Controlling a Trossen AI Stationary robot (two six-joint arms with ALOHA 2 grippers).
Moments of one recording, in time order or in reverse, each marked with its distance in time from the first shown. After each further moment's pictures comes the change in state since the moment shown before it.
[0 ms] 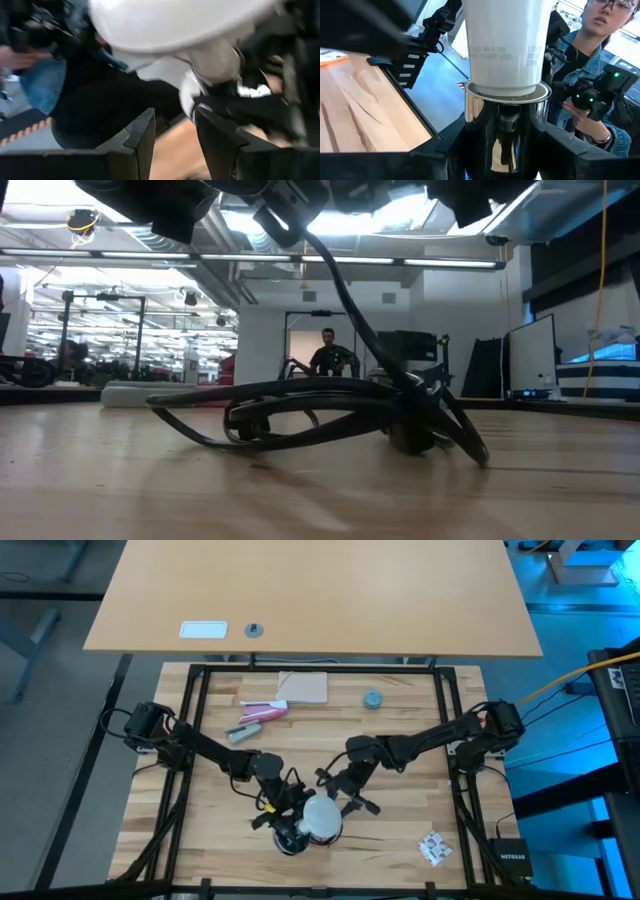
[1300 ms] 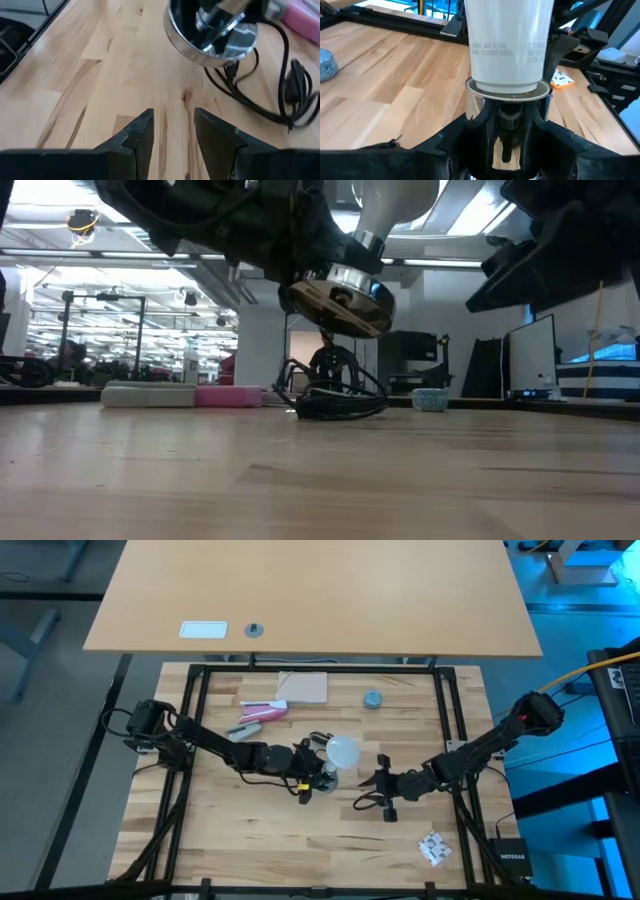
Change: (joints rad) left arm 0.087 0.002 0.002 -0.197 -0.889 0.192; right arm 0.329 -0.392 -0.488 -0.253 1.183 0.273
